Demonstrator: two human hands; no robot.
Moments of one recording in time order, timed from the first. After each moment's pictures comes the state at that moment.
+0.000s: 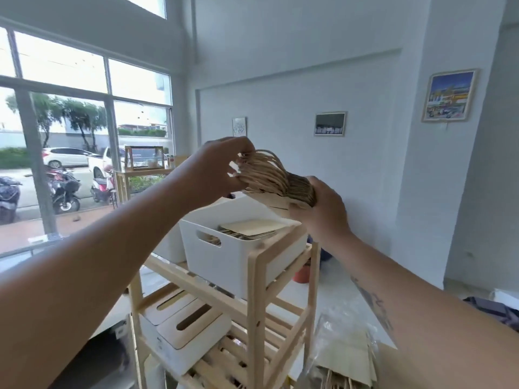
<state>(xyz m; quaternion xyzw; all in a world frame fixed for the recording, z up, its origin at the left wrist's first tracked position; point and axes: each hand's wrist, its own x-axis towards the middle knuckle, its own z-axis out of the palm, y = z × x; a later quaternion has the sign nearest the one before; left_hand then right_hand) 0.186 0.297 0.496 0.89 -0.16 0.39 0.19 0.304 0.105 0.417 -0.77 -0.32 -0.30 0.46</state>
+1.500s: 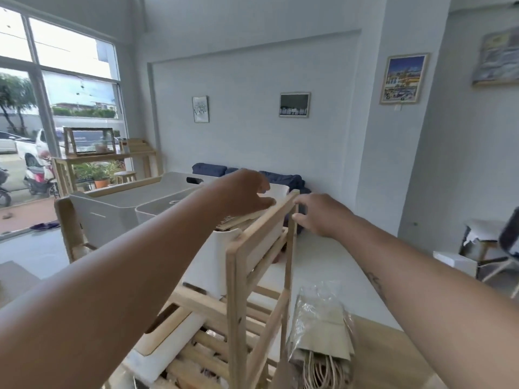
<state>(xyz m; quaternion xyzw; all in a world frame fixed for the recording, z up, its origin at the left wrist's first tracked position) 0.284 0.256 0.444 0.98 -0.09 0.15 0.10 0.354 0.074 0.399 -0.97 -0.18 -0.09 0.14</state>
